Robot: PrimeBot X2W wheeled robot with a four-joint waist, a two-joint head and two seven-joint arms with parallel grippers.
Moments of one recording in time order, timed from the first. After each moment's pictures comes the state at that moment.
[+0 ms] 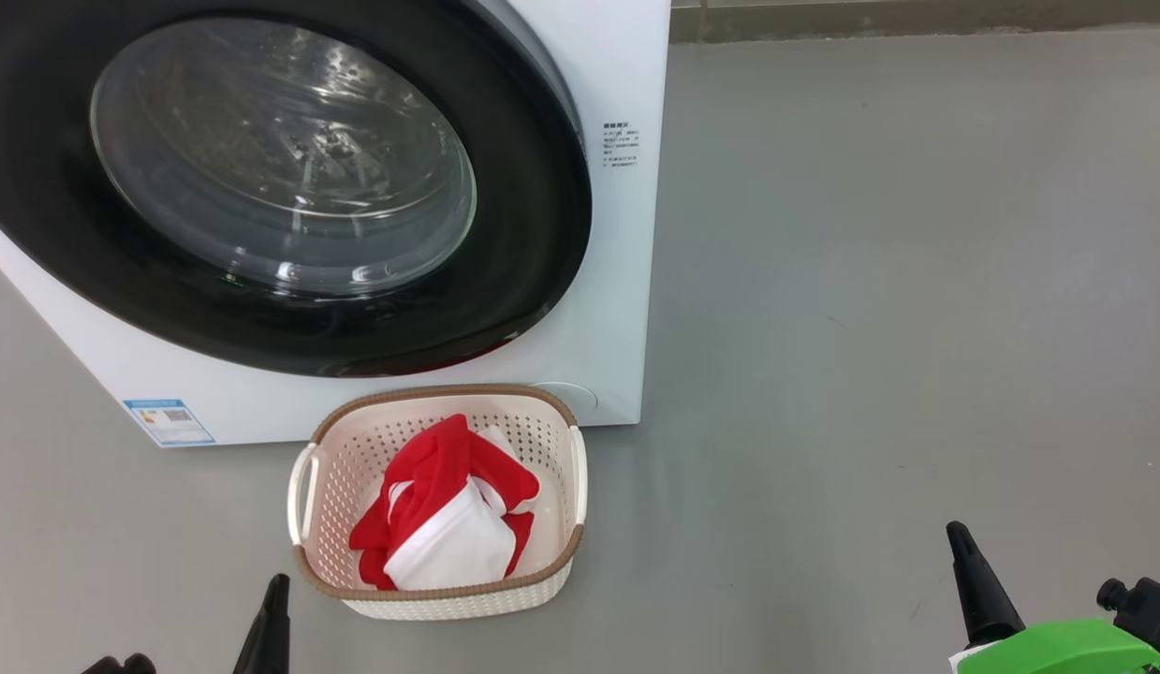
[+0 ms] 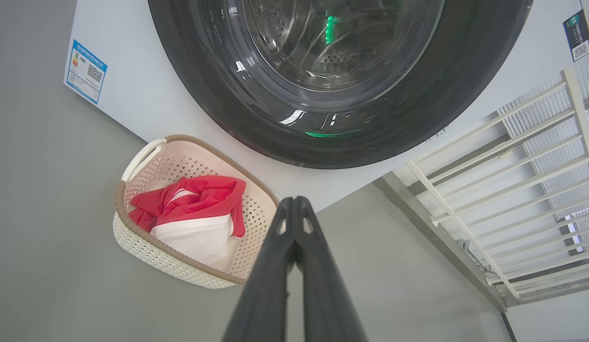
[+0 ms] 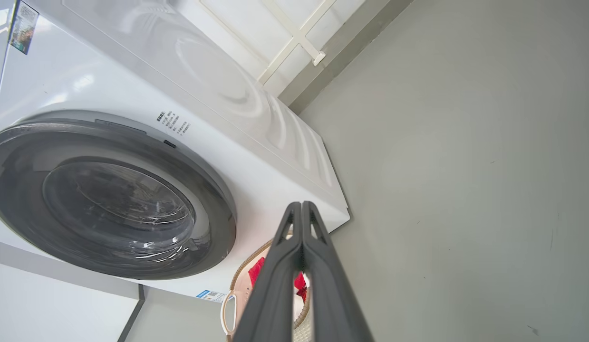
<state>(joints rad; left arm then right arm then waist) -0.01 0.05 0.05 0.33 -0.90 -0.12 -0.08 0.05 -0.04 -0.05 0.31 0.98 0.13 -0.09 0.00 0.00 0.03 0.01</state>
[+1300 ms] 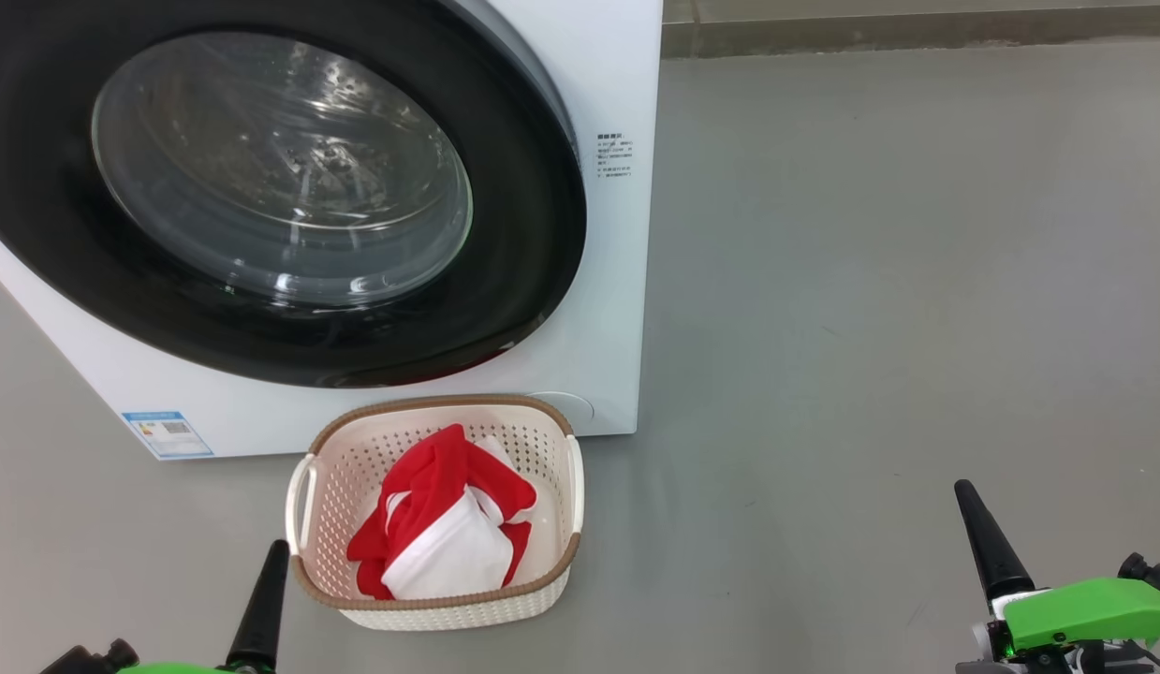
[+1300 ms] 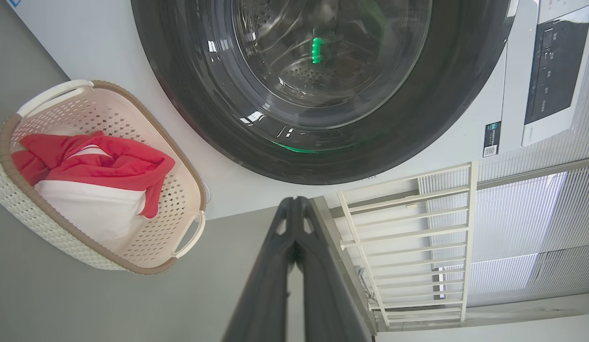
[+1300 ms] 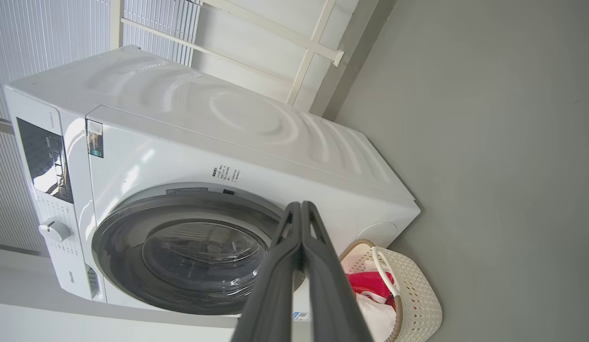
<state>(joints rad) -0.05 0.04 0.07 0.29 -1.32 -0.12 0.03 -0.01 -0.04 -0.09 0.29 1.35 0.13 0.03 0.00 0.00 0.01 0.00</state>
